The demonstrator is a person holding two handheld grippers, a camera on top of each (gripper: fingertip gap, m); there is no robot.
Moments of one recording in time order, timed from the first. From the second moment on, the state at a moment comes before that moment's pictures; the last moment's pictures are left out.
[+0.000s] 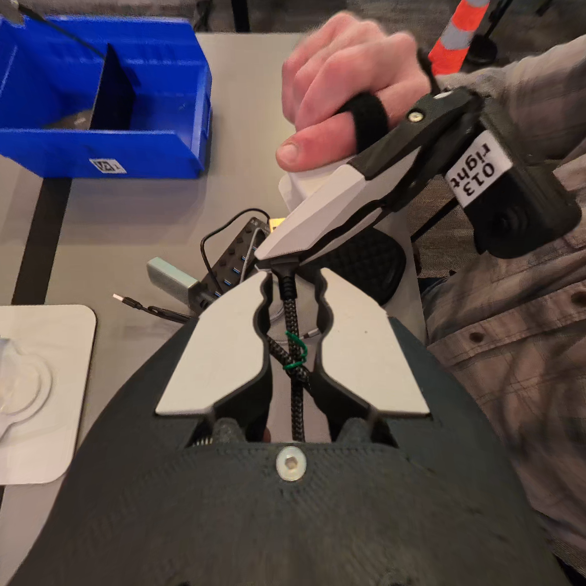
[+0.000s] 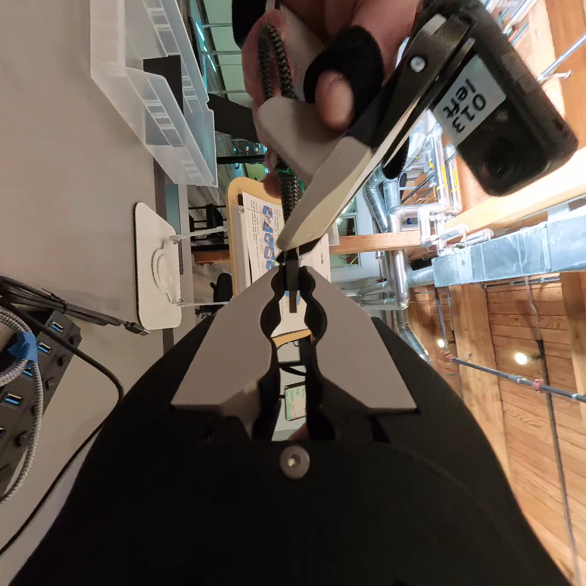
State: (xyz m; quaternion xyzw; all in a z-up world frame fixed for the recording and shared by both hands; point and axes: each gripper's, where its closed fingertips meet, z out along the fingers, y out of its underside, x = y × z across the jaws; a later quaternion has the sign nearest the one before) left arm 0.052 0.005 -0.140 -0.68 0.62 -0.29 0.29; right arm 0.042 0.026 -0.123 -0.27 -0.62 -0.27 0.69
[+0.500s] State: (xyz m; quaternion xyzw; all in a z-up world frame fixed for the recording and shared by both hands) left arm 0.064 0.021 -0.111 -0.62 0.62 -0.32 0.36; right arm 0.050 0.033 -0.096 -0.36 -0.48 -0.17 0.78
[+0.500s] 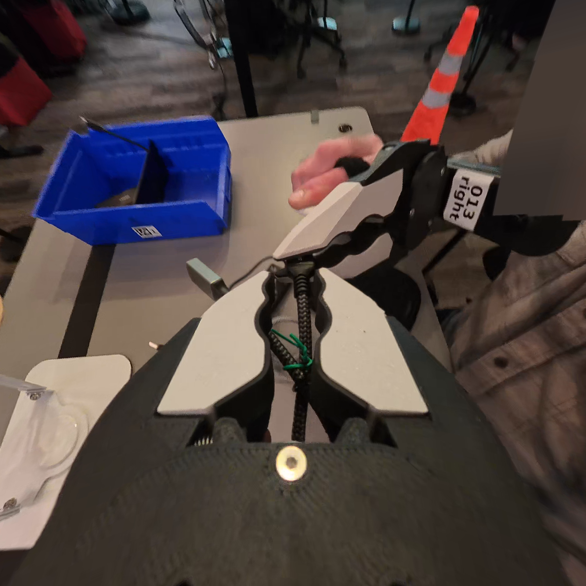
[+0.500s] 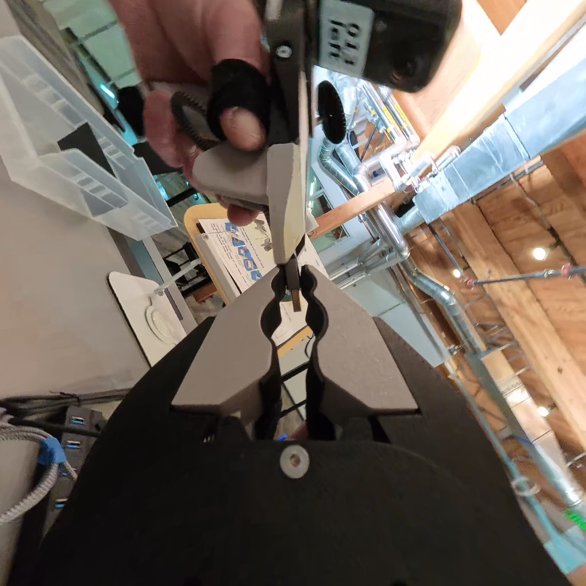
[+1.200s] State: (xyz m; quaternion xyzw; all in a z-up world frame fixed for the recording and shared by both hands) left arm 0.065 0.022 -0.113 -0.61 0.53 -0.36 0.48; right arm 0.046 0.037 -0.104 -0.41 -0.43 -0.11 0.80
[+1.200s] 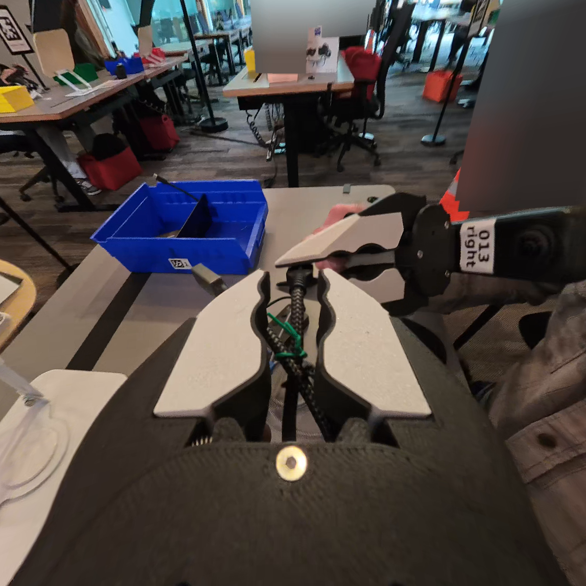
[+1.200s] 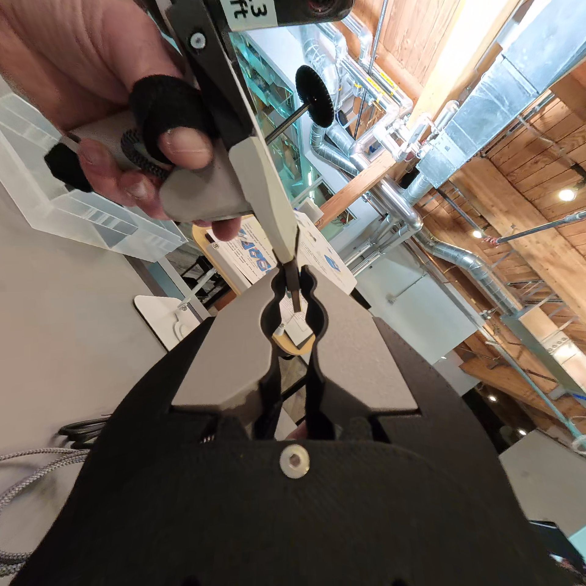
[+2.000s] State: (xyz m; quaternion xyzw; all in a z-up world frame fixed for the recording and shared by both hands) left arm 0.073 0.022 -0.116 -0.60 0.48 -0.37 0.52; right arm 0.048 0.041 -0.105 -0.38 -0.45 -0.16 0.79
